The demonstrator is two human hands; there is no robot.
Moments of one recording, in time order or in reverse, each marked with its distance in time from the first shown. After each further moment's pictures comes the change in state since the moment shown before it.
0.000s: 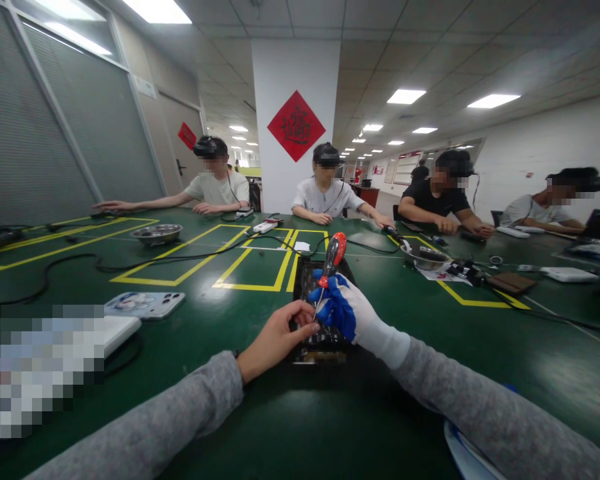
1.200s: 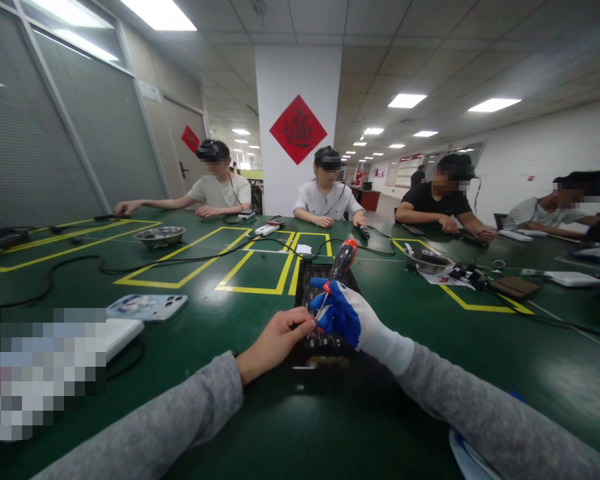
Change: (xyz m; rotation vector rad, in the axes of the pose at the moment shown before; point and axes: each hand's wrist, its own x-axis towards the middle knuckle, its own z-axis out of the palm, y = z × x) left_hand 0.003 -0.003 -0.008 0.015 -0.085 0.061; right_hand 0.002 -0.004 0.004 -0.008 -0.003 0.119
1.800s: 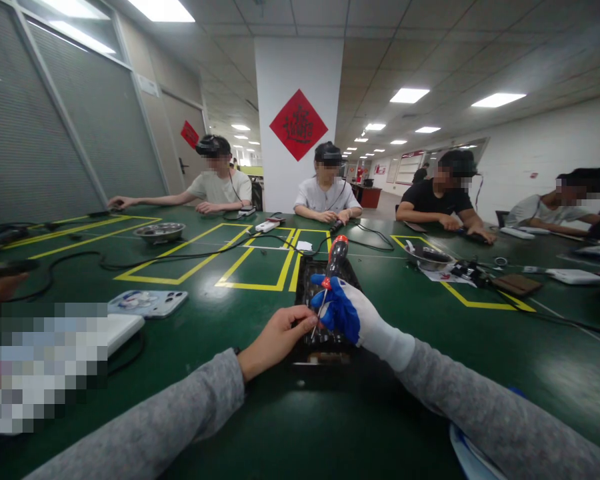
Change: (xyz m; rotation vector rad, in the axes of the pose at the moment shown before) left_hand -0.001 0.000 0.002 0.021 0.036 -0.039; right_hand 0.004 0.003 -0.003 0.017 -0.024 -0.007
